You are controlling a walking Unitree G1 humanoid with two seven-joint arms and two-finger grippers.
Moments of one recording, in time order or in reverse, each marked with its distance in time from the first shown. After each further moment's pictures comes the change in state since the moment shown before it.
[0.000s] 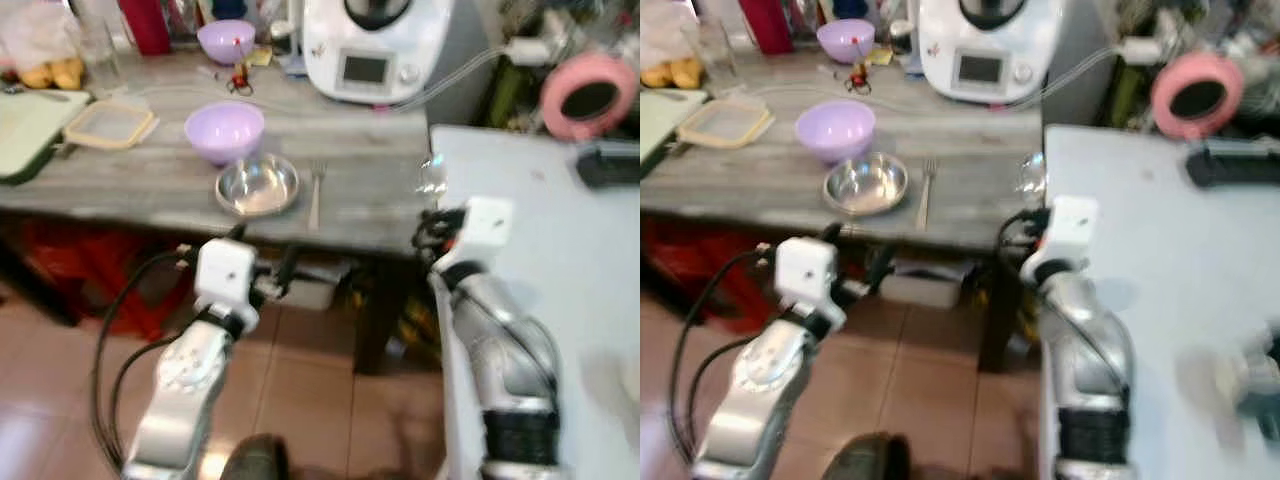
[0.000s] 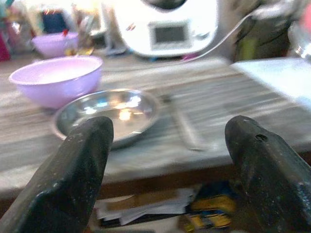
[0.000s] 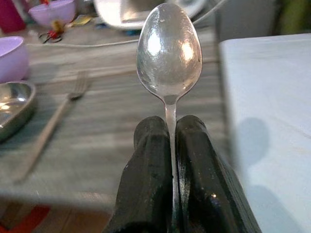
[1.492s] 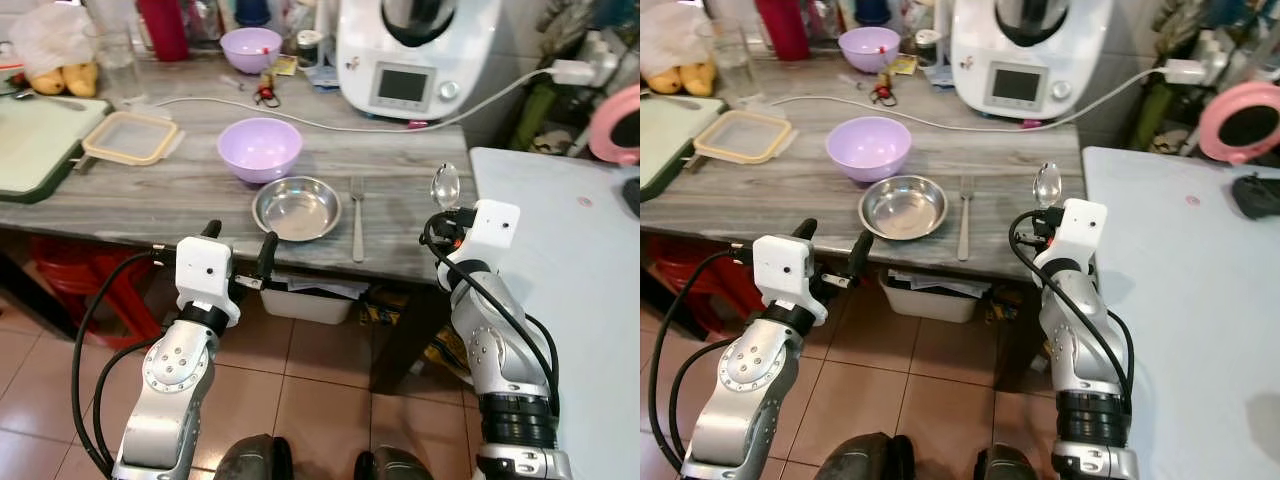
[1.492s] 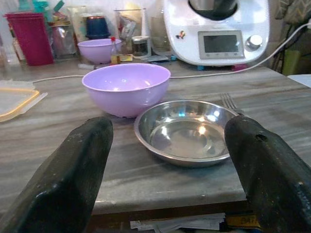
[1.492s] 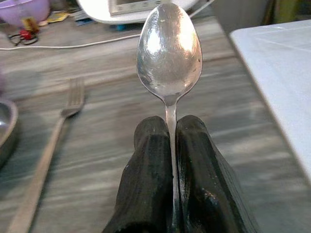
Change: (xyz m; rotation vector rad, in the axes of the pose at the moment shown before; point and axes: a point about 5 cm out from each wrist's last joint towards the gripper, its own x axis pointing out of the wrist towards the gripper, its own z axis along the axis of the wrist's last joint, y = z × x) left arm -0.004 0.008 0.005 -0.017 -0.023 0.063; right arm 0.010 -0.031 -0.008 0.046 0.042 -0.152
